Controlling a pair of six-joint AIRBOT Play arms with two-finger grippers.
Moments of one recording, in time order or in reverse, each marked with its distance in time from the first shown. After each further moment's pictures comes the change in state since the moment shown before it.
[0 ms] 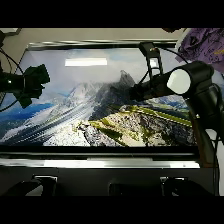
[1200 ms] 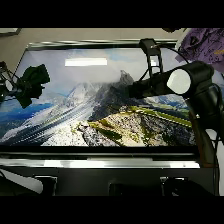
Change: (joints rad) left arm 0.416 -0.697 0.055 0.394 0.723 -0.161; right arm 0.000 0.000 0.000 0.002 -0.049 0.000
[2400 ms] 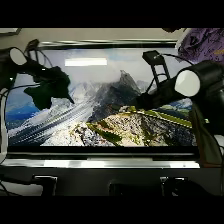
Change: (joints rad) left arm -0.439 0.175 0.256 -0.388 -0.680 0.031; right arm 0.000 0.056 0.000 -0.073 0.275 -0.005
